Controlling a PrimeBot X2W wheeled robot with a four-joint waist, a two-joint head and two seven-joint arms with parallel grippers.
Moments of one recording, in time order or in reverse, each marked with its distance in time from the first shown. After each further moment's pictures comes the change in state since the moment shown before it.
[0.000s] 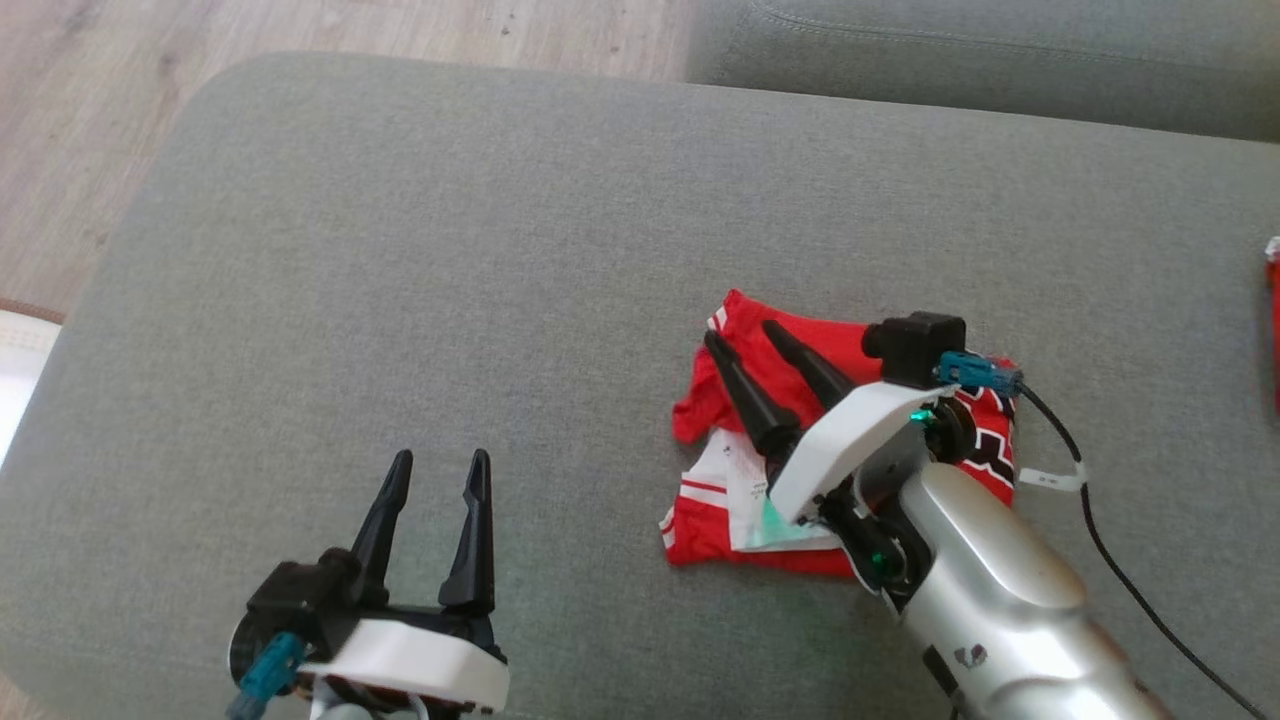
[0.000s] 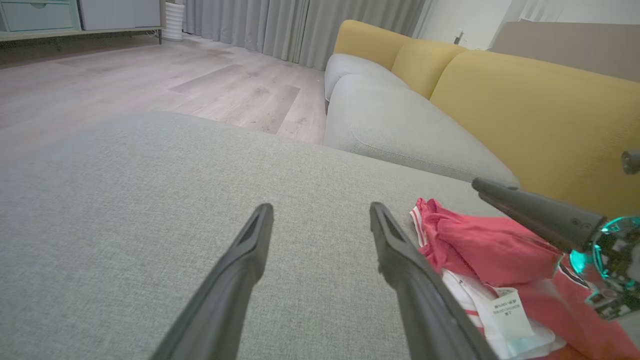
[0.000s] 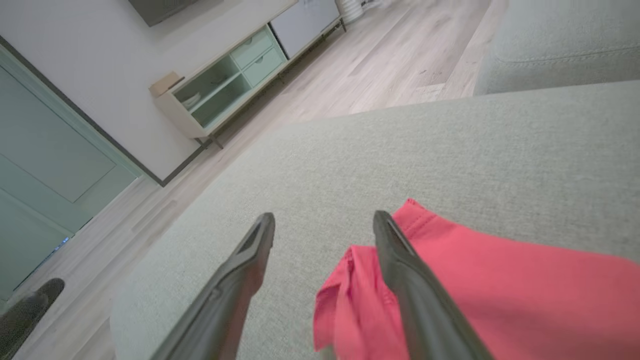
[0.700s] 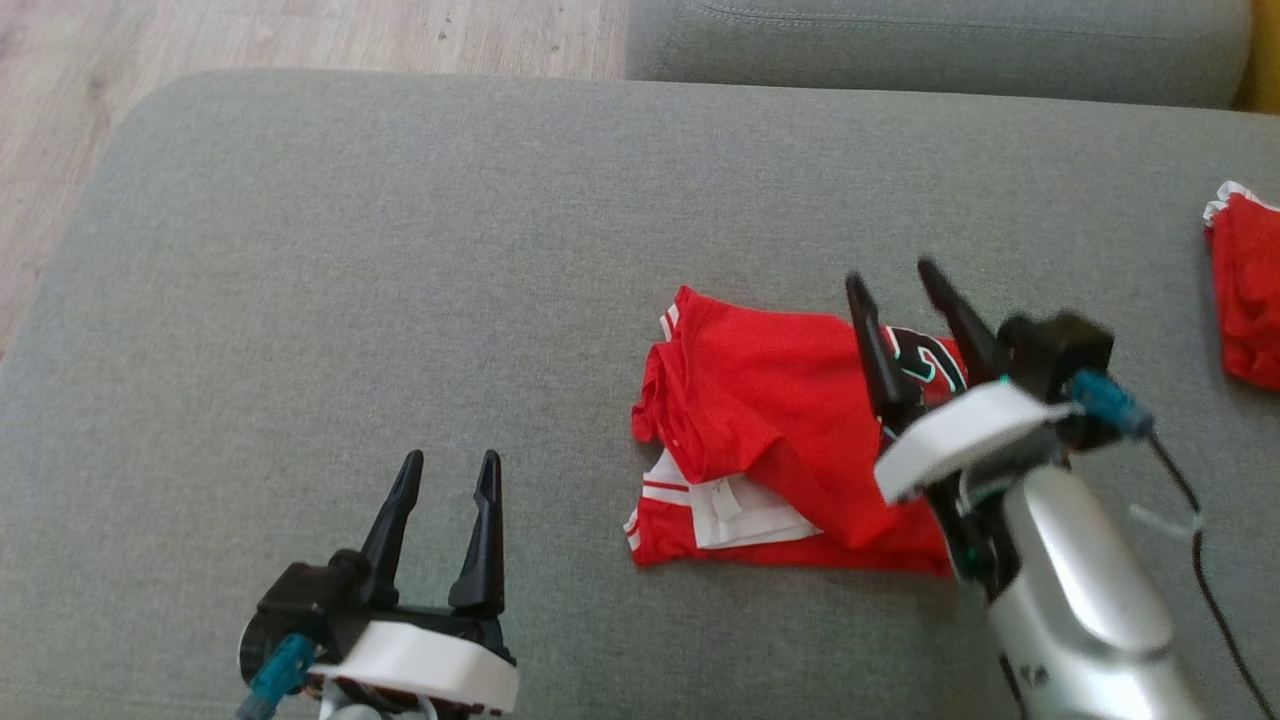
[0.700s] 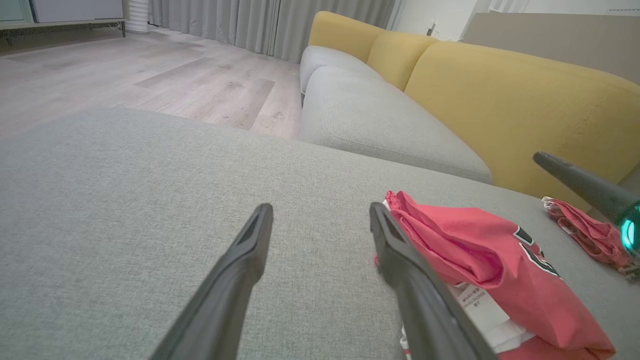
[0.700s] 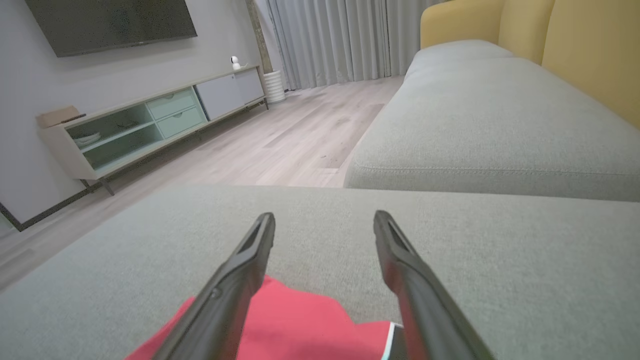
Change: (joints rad) left arm -0.005 -0.006 -0.017 0.006 0.000 0.001 -0.010; right arm 0.105 -0.001 -0.333 -0.148 -0.412 0.000 -0.111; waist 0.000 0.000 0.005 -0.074
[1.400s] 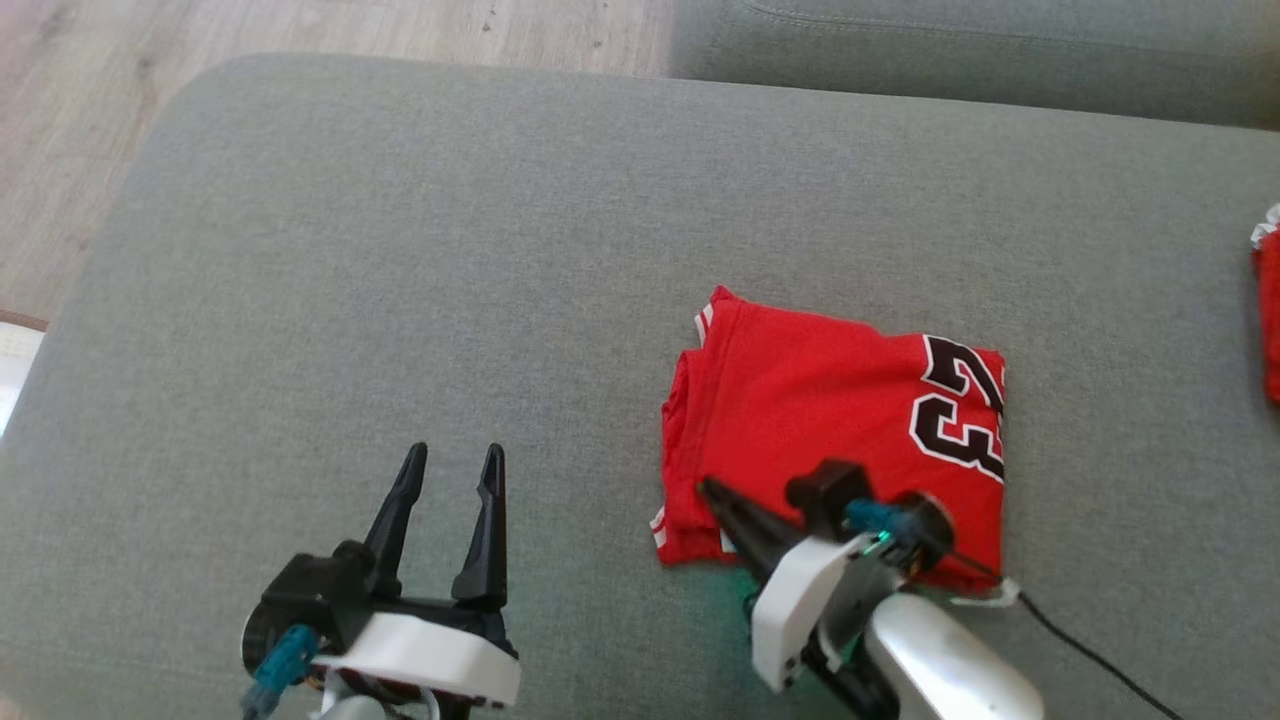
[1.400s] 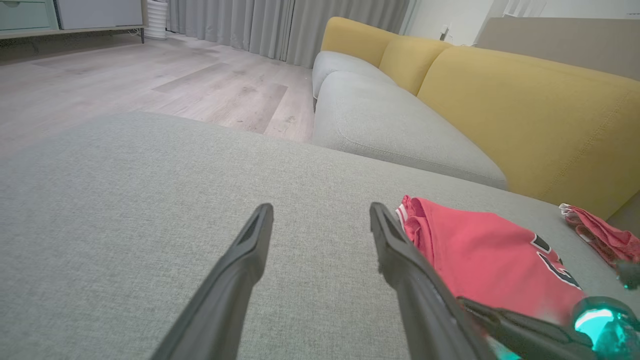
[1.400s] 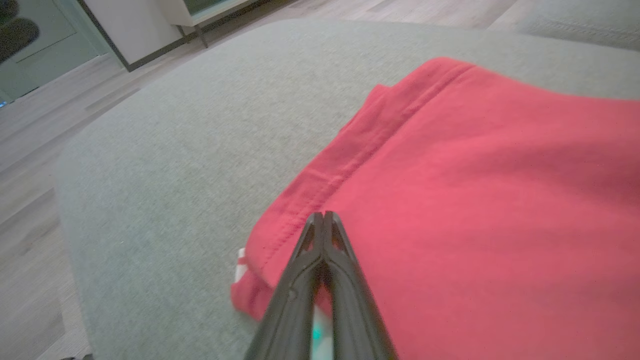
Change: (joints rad) left arm -0.021 0.000 -0.008 0.016 0.000 -0.009 0.000; right arm 0.078 0.000 0.394 0.112 0.021 0.000 0.098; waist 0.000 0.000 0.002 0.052
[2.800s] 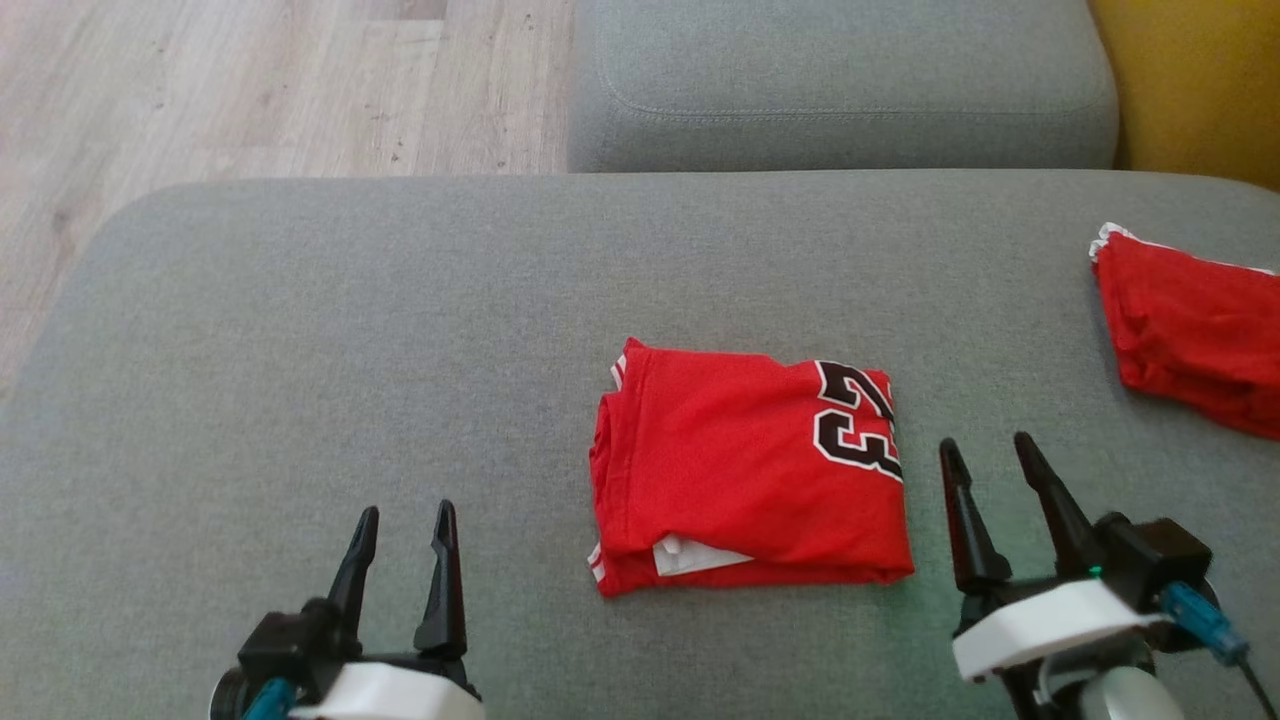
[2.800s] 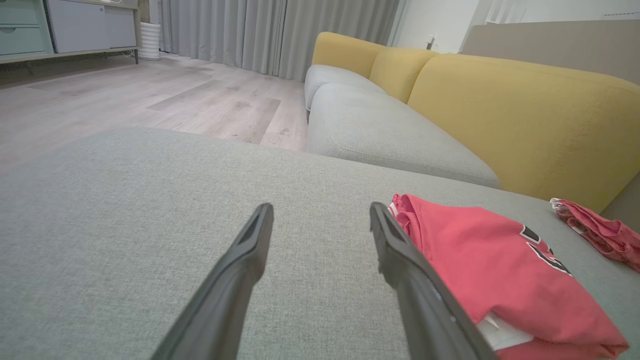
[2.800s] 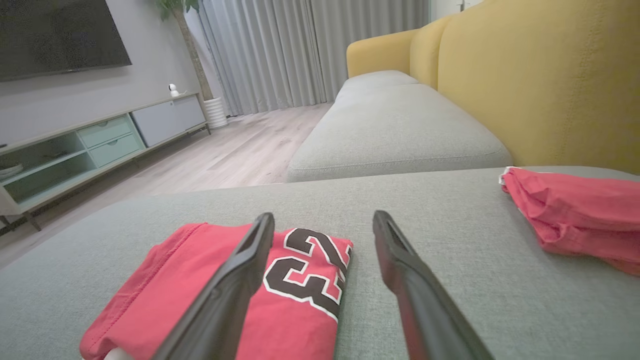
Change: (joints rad) left arm 0.064 -0.002 0.037 0.111 -0.013 0.019 -0.071; right arm 0.341 0.013 -0.546 -0.390 -0.087 0.000 -0.131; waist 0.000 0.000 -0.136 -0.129
